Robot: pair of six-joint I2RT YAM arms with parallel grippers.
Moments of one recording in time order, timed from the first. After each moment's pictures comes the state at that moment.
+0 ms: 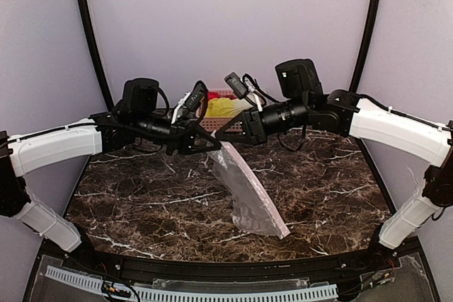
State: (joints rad) left arm -0.72 1.42 1.13 -0.05 0.98 -0.20; right arm 0.92 1.53 1.44 -0.34 -0.66 0.27
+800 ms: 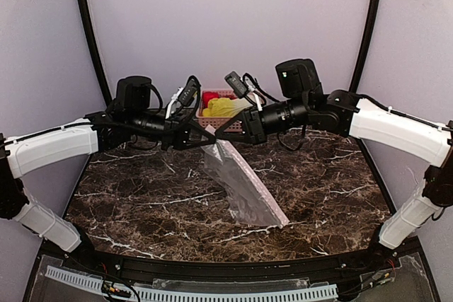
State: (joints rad) left arm -0.67 1.40 1.11 -0.02 1.00 -0.25; right arm 0.92 1.53 1.43 -0.33 -0.65 0.26
